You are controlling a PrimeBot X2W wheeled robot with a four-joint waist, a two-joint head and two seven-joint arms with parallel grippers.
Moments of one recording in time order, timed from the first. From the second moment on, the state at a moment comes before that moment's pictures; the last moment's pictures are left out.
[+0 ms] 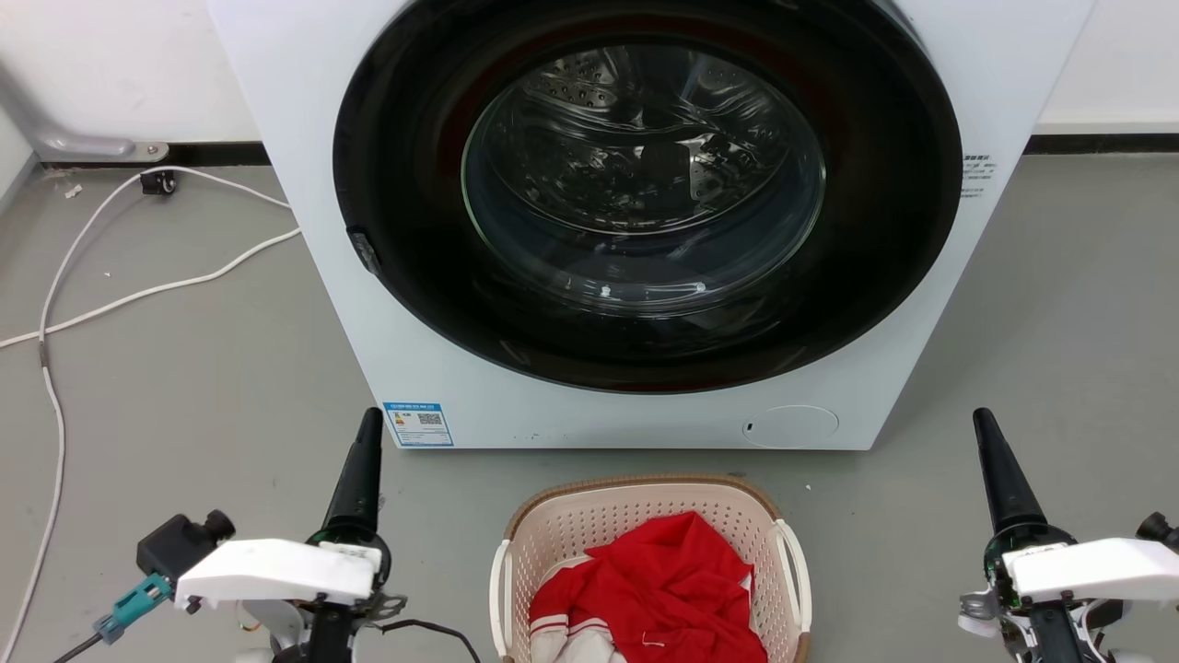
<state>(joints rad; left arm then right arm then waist) -0.08 0.05 -0.01 0.16 -1.21 -0.13 -0.02 -0.06 -0.07 -0.06 0.19 1.25 0.13 -0.02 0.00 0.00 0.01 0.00</state>
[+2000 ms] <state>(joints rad) -0.09 0.09 -0.18 0.15 -0.31 -0.01 -0.19 0.00 -0.05 -0.02 0.02 0.22 0.13 -0.04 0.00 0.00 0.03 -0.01</state>
